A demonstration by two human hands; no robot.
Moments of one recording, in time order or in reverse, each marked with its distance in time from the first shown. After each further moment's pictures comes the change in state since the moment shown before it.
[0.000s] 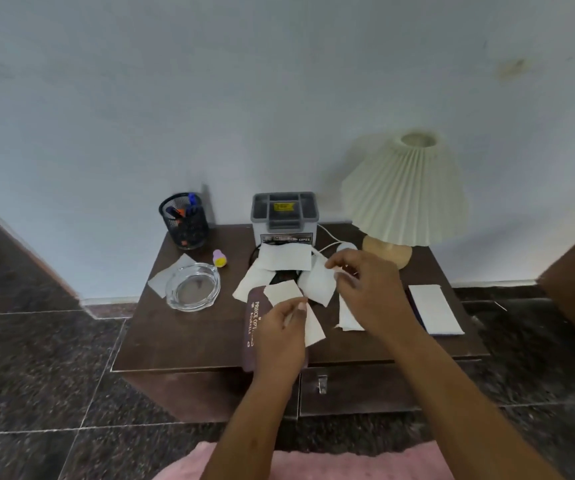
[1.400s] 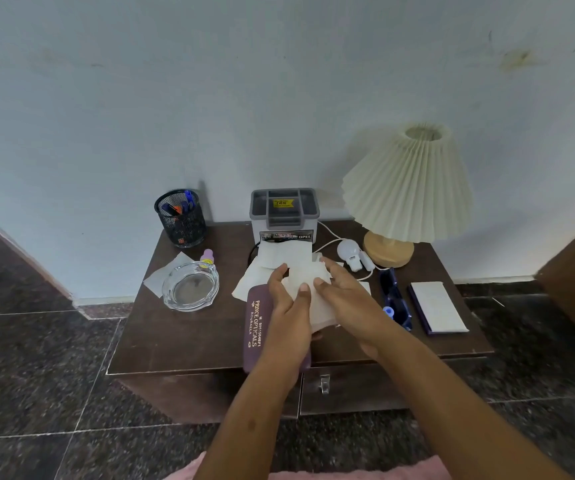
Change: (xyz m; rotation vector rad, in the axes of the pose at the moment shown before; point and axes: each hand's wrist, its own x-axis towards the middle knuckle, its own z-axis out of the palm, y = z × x) left_hand 0.007 0.018 0.005 -0.276 -0.205 -0.065; right_hand -0.006 -0.002 0.032 0.578 -0.336 0.534
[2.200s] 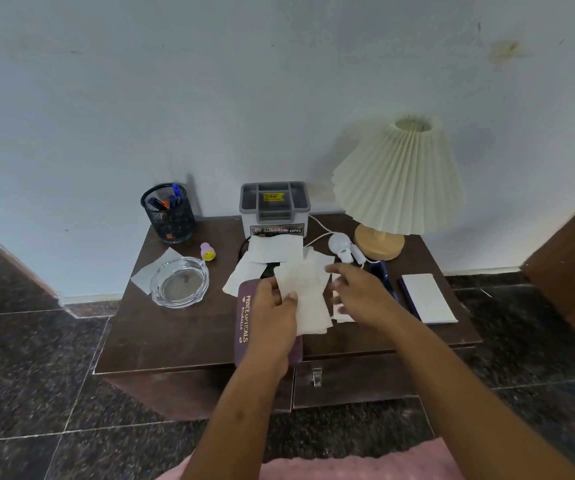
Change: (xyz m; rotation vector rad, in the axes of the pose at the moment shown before) left_hand 0.008 -0.006 -0.006 0.112 0.133 -0.082; right_hand 0.017 0.020 -0.033 -0.422 0.067 0.032
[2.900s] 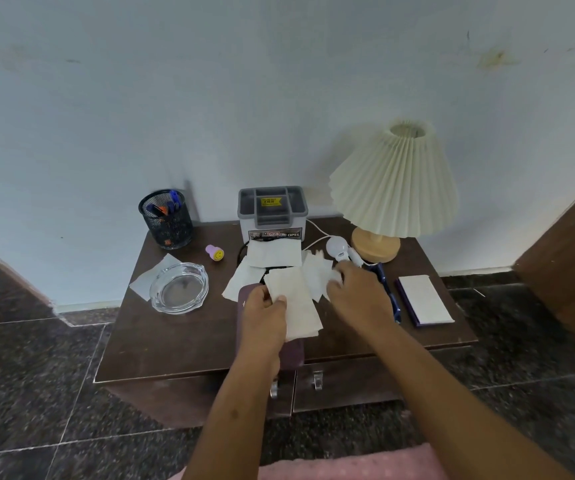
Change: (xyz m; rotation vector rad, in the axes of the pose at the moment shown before) left_hand 0.010 0.000 -0.012 -0.039 -0.003 -0.076; right_hand 0.002 -0.004 0.014 -0.306 0.357 -0.073
